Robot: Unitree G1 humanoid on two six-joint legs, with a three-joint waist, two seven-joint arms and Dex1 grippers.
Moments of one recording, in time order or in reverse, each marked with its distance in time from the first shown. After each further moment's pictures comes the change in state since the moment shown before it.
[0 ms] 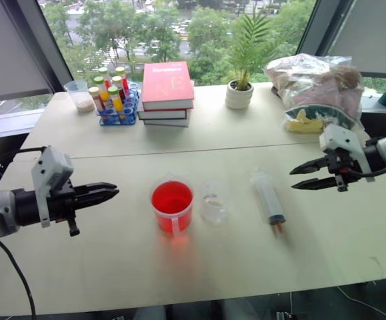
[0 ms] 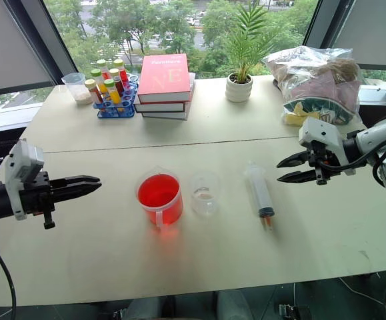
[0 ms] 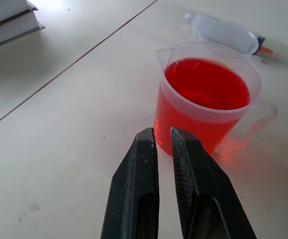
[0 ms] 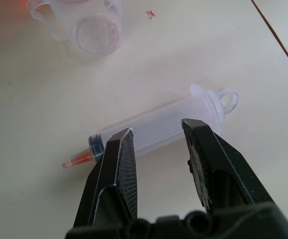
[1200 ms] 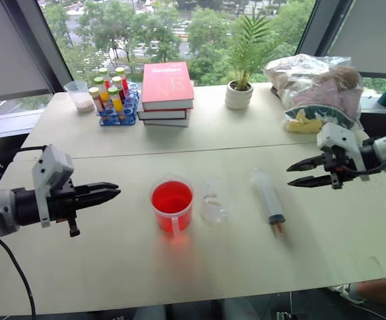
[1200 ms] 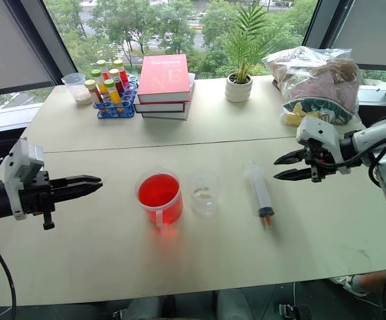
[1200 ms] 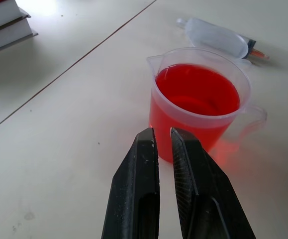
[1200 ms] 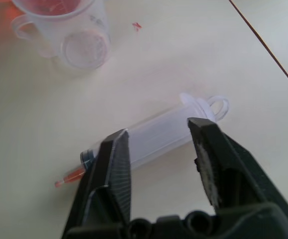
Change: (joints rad) left arm -0.014 0.011 -0.011 0.003 -0.015 -0.009 -0.009; right arm -0.043 0.044 0.039 -0.012 -0.014 0.155 -0.087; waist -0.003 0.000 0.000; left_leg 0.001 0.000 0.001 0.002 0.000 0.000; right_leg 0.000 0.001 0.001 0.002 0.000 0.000
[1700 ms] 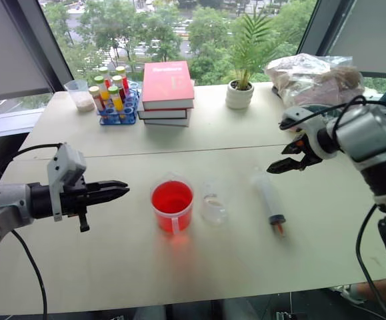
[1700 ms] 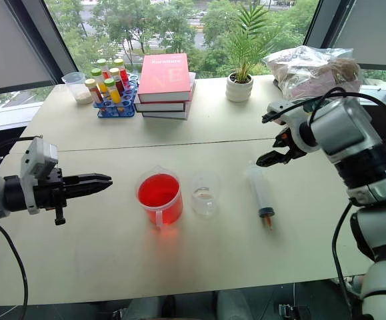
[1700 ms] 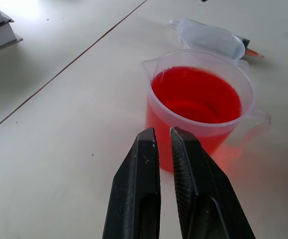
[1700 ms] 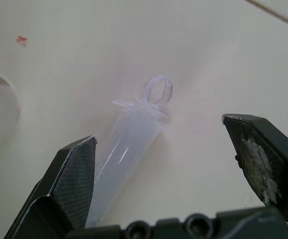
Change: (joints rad) left arm -0.087 -0.021 -0.110 0.043 0.044 -0.042 -0.014; right arm -0.506 0.215 0.467 0.198 -0.221 0.869 -0.185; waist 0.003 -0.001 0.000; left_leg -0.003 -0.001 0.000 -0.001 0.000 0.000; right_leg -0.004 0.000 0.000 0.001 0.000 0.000
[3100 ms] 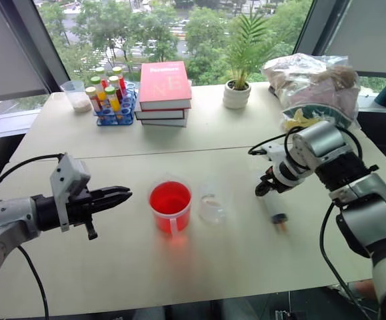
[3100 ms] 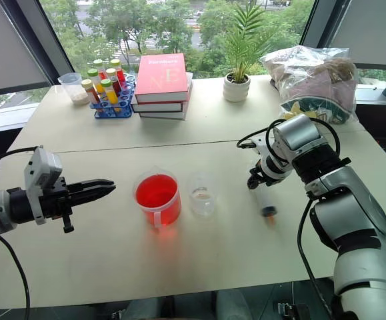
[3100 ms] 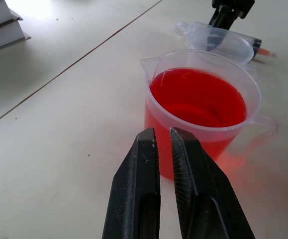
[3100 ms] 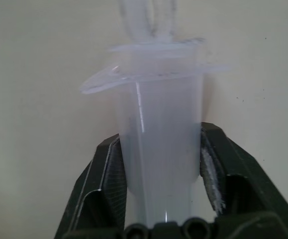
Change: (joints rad) left arm 0.109 -0.065 0.037 -0.110 -0.025 0.004 0.130; right arm 0.024 0.187 -0.028 0.147 0.609 0.286 -0.839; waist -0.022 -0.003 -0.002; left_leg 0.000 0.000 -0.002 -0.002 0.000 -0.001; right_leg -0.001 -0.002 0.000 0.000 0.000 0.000
